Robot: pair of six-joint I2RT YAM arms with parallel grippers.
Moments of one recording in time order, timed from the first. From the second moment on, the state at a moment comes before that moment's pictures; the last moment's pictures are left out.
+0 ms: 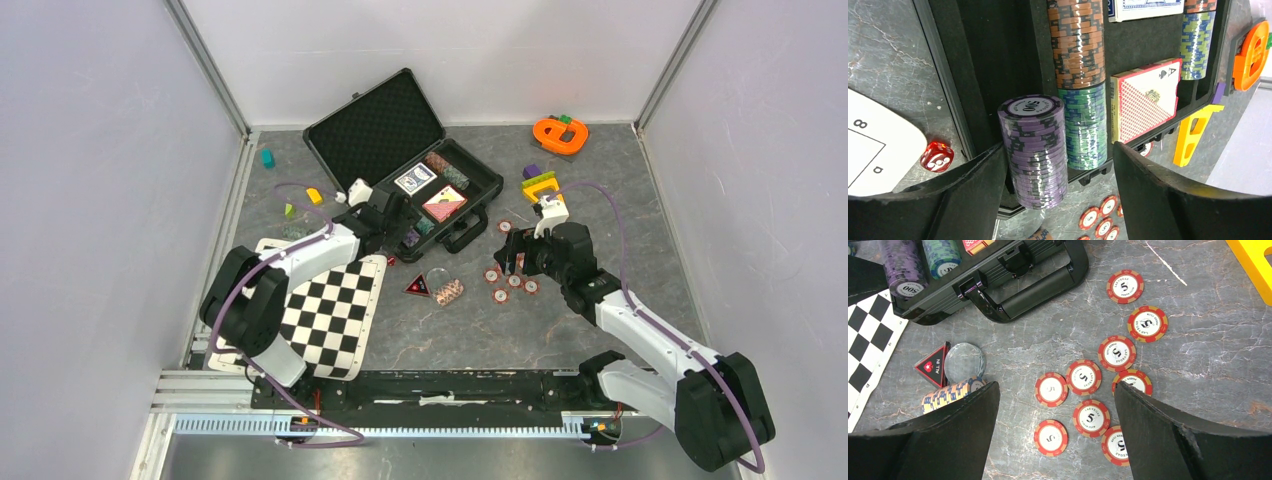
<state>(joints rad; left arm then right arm) -0.59 1.61 1.00 -0.21 -0.28 -1.28 0.40 1.03 0.48 0.05 -0.09 0.28</state>
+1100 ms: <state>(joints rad) -0.68 1.45 1.03 -0.27 0.10 -0.55 0.40 1.03 0.48 0.05 -0.09 0.28</state>
